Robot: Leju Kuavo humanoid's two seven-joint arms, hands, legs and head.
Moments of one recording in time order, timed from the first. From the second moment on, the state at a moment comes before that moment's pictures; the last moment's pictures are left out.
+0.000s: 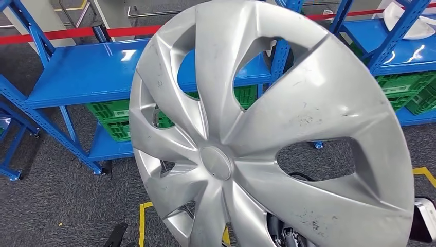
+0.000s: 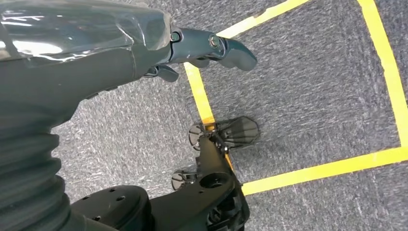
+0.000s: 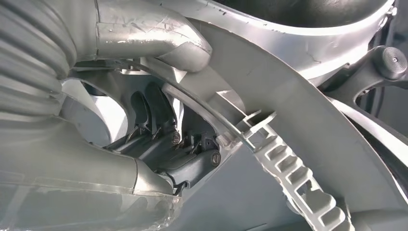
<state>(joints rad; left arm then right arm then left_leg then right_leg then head) -0.08 0.11 -0.67 -0.34 0.60 0.07 -0.19 -0.14 -0.14 0.48 -1.99 -0.65 1.00 -0.28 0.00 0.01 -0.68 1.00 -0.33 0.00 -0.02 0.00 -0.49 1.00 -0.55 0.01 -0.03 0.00</state>
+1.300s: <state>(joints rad) -0.07 0.11 -0.67 -0.34 0.60 0.07 -0.20 -0.15 -0.15 0.48 -1.97 -0.67 1.02 -0.28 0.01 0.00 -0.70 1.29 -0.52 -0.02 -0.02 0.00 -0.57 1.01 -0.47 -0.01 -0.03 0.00</state>
